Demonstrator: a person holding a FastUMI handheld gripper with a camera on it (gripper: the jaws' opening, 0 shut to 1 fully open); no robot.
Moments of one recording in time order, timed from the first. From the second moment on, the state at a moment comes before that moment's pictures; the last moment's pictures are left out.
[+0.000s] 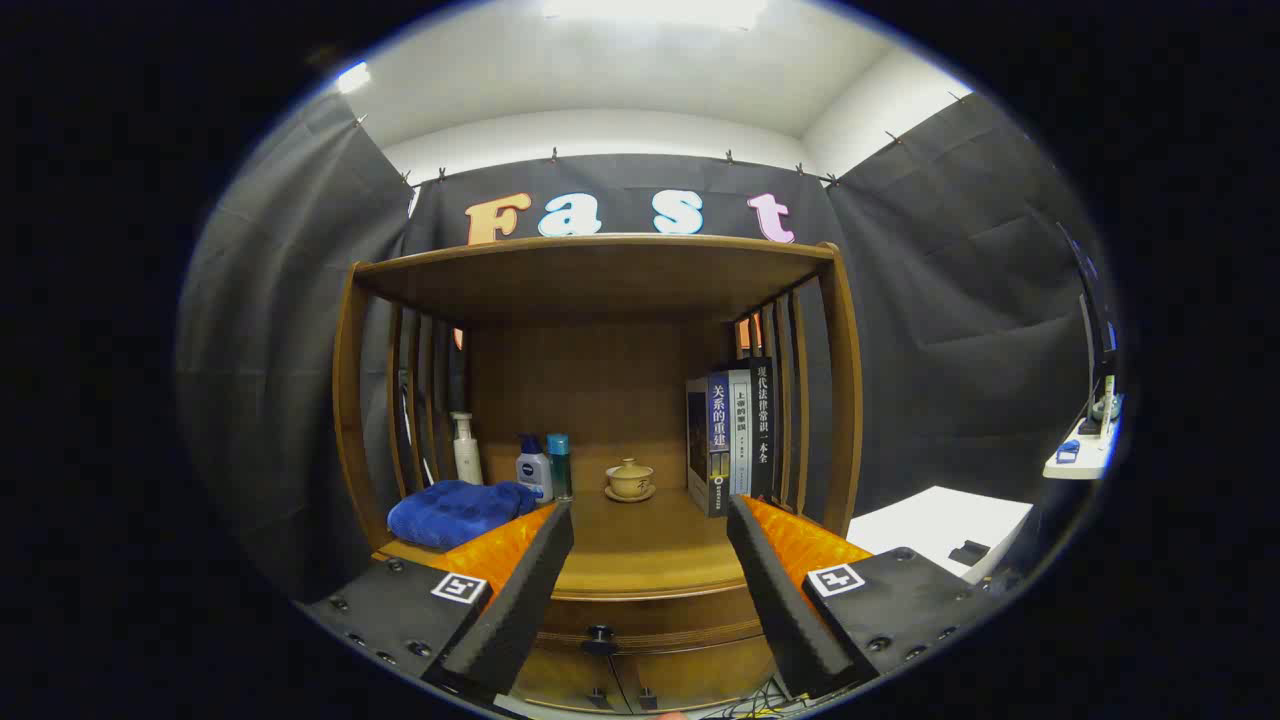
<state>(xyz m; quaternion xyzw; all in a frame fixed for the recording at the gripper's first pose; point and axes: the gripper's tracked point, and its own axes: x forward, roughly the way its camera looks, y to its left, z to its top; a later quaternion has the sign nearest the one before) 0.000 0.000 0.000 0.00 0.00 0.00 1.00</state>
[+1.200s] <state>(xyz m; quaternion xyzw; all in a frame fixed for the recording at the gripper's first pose) -0.001 0.003 -0.007 0.00 -0.01 0.00 1.00</state>
